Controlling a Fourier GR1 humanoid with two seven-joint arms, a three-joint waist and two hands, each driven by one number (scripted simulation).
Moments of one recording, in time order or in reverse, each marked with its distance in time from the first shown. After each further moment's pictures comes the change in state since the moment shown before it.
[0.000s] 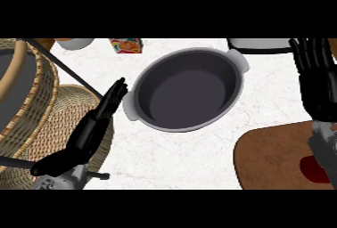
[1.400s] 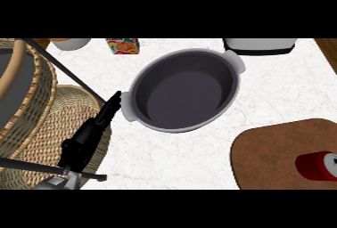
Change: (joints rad) left arm 0.076 0.026 -0.004 -0.071 -0.087 0.023 0.362; right arm 0.526 -0.599 -0.101 0.153 0.240 0.304 -0.267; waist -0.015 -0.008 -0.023
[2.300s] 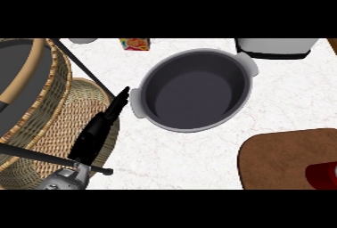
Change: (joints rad) left arm -0.059 -0.053 -0.002 0.042 -0.065 -0.017 0.021; right arm 0.042 -0.244 0.182 -0.149 0.149 0.250 0.282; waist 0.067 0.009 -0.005
